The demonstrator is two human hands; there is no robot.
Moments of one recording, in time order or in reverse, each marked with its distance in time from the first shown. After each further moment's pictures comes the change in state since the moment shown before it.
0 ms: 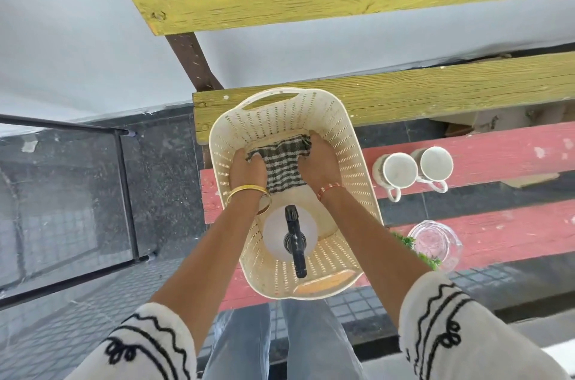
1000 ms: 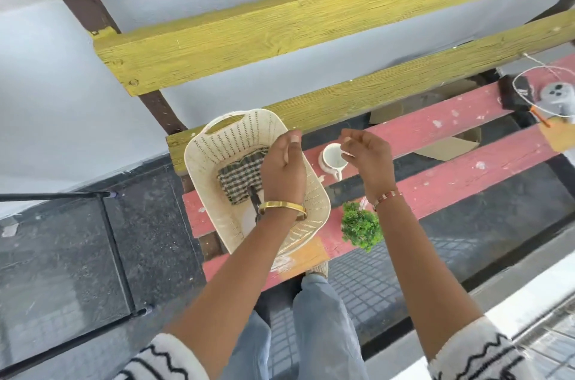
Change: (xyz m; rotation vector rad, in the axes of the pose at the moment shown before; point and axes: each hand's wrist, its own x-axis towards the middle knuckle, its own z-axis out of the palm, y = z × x) left_hand -0.180 0.039 0.013 -0.209 -0.247 0.648; right_hand -0.133 0.049 -0.134 0.788 0.470 0.023
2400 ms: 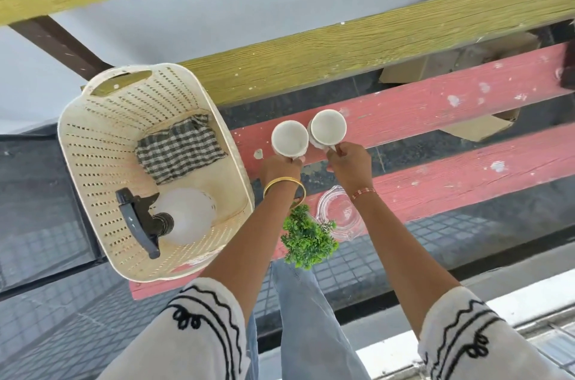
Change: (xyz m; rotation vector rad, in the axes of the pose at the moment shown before) left_hand 0.050 -0.116 0.158 0.730 -0.140 -0.636; right_hand 0.131 0.125 -0.061 -0.602 -0.217 0.082
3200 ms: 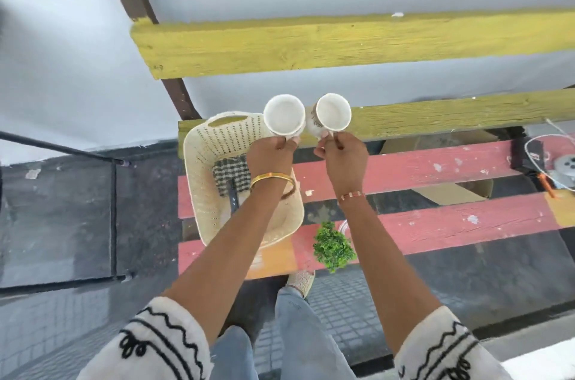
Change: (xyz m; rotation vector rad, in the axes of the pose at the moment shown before) left_hand -0.097 -0.023 -0.166 -0.377 0.379 0.410; right_hand -0.133 -0.168 -0.008 0.270 0.273 -0.381
